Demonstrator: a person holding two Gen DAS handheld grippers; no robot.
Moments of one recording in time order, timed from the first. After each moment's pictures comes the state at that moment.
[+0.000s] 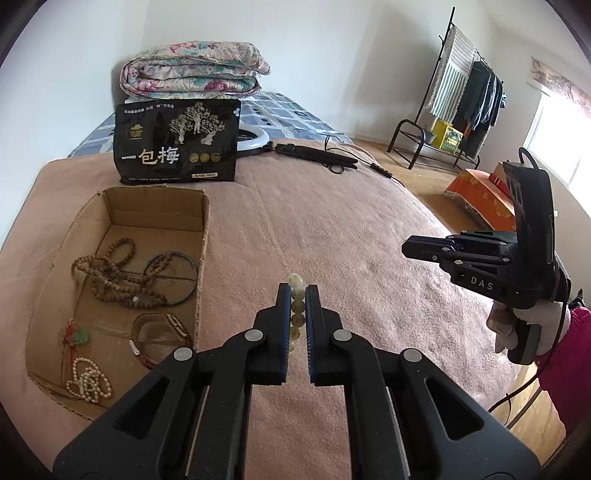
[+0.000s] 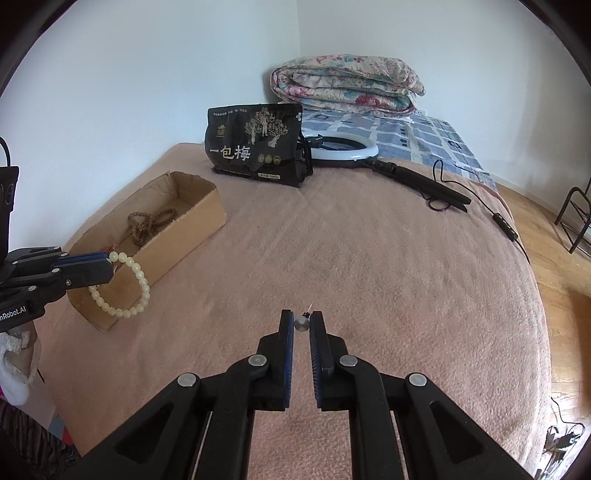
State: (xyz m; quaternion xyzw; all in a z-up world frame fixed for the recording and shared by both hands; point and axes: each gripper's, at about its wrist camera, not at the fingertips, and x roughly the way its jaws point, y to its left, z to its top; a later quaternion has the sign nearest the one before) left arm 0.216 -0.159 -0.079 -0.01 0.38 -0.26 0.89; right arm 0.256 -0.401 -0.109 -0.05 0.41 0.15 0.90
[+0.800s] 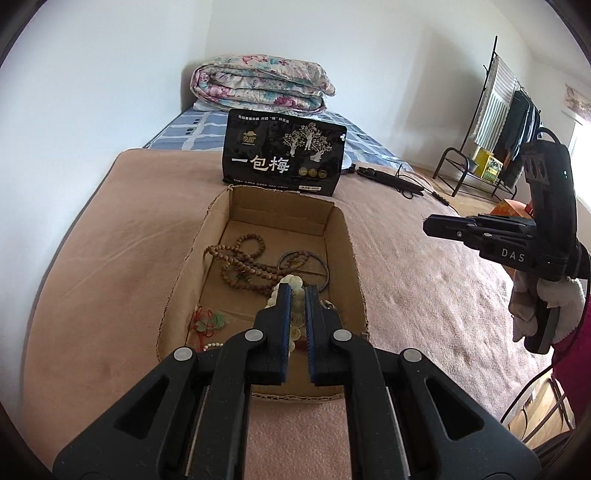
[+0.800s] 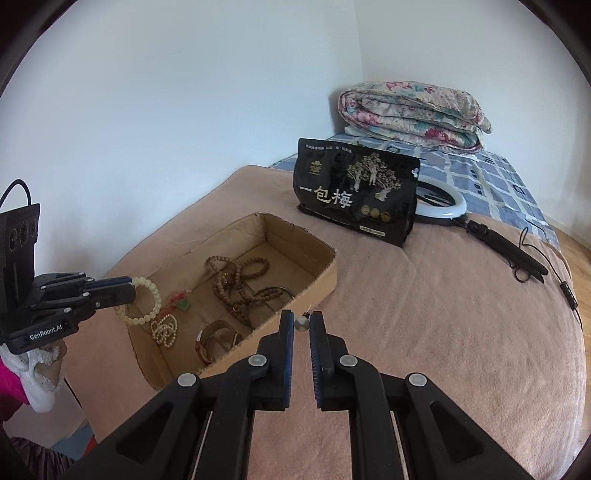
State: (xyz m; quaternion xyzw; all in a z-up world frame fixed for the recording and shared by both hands) left arm 0.213 -0.027 -0.074 -0.04 0.36 -0.17 0.92; right arm 0.286 -0.271 -0.078 -0.05 0.37 0.24 0.89
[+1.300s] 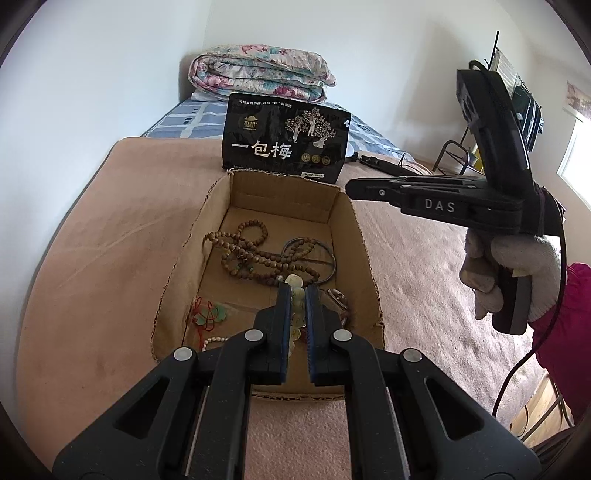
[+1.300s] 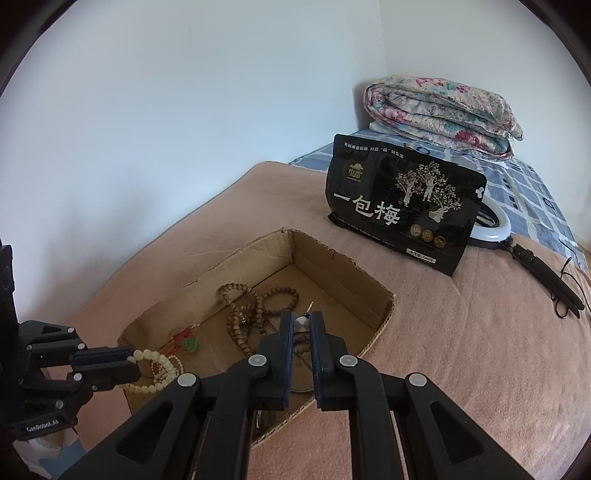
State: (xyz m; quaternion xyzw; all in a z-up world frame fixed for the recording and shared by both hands) left arm 0.223 -0.029 -0.091 -0.04 0.38 -0.18 0.91; right arm 0.346 -0.200 -0.098 -0.07 0.39 0.27 0.88
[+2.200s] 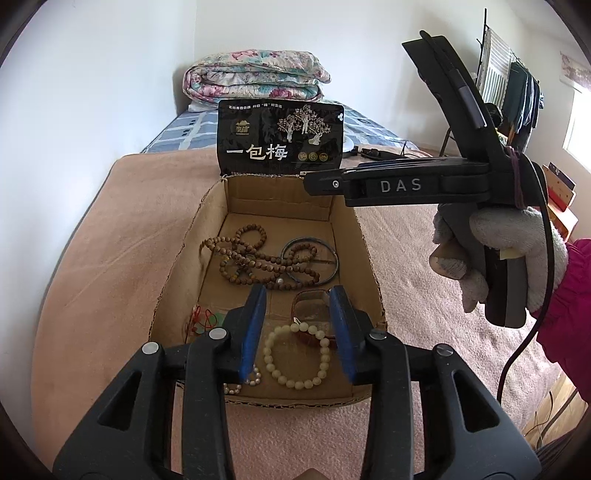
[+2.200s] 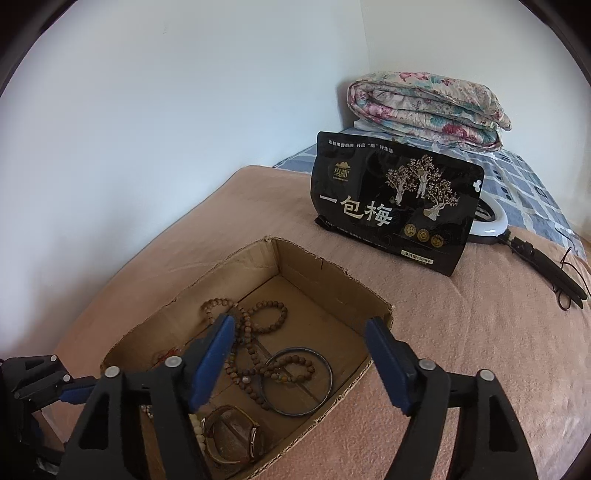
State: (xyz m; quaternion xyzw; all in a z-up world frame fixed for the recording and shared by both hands) left arm 0.221 -0.047 -0.094 0.01 0.37 -0.16 0.92; right arm 0.363 -0.197 -0.107 -0.04 0.38 0.23 0.89
